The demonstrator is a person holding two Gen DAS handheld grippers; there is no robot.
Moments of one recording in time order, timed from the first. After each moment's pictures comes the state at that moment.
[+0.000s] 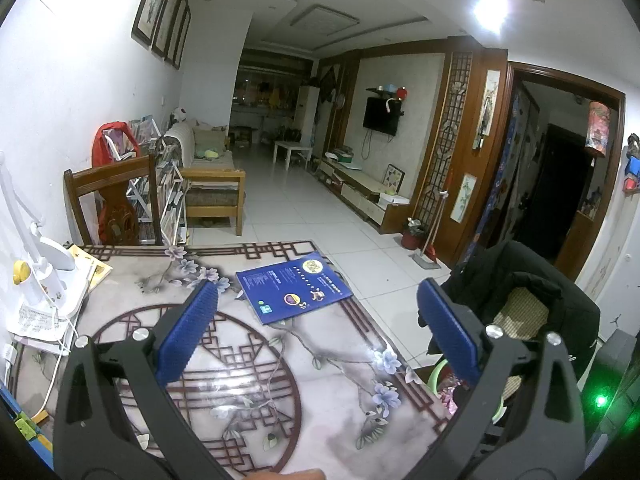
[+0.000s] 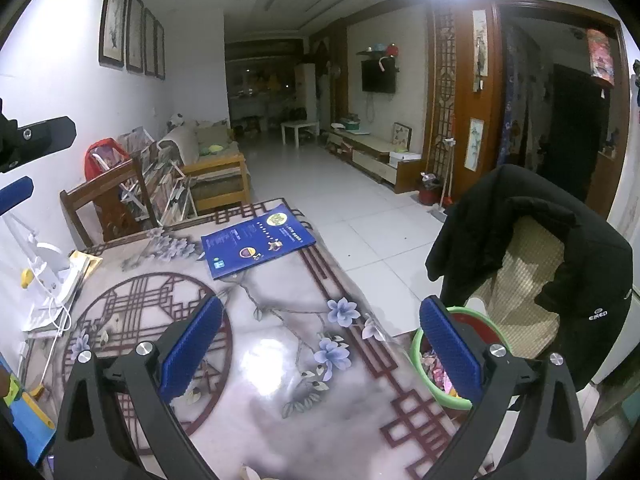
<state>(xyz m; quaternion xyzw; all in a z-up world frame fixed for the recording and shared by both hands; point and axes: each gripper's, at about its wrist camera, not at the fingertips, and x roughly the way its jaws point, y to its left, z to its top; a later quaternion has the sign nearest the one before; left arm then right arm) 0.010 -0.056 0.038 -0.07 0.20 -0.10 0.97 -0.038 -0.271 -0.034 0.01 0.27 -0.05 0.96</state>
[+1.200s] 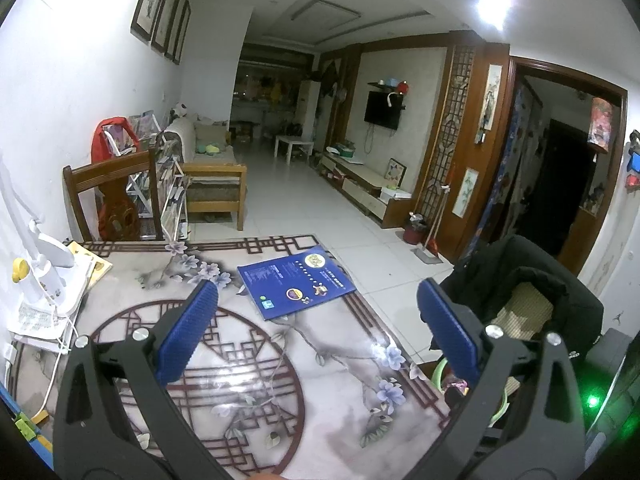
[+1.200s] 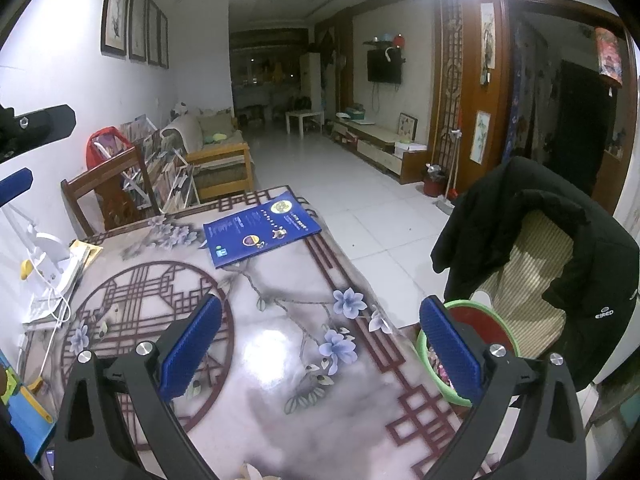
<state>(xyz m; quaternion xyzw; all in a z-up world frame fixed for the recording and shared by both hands) 0.012 -0.055 0.037 -0.07 0.20 -0.10 0.97 -0.027 -0.266 -0.049 0.01 0.29 -0.04 0.96</state>
